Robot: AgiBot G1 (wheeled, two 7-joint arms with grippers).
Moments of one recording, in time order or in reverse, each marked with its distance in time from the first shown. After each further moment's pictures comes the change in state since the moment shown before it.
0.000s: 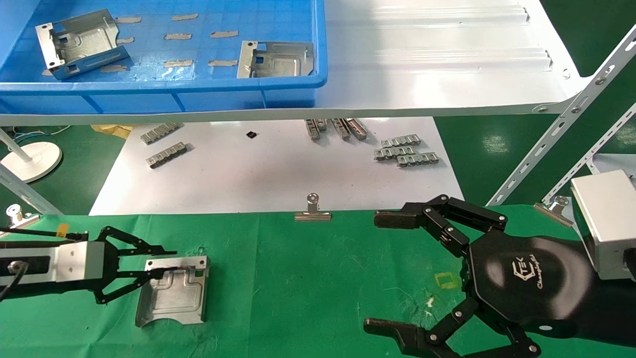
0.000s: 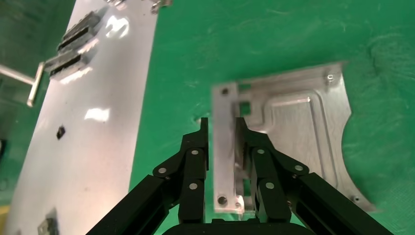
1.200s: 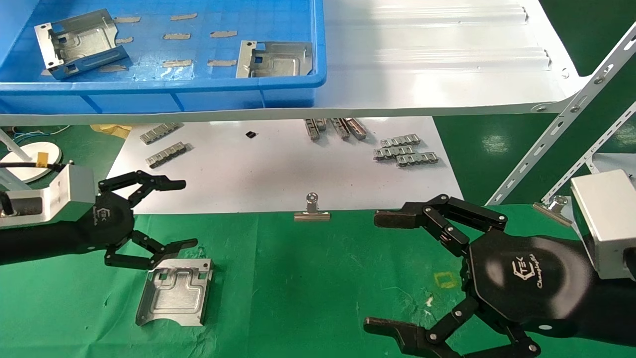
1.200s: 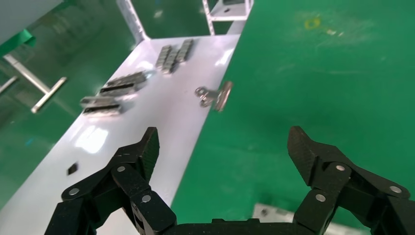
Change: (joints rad) left arm 0.038 -0.011 -0.080 -0.132 -0.166 0.035 -0.344; right arm 0.000 0.000 0.000 -0.001 0.000 0.000 0.000
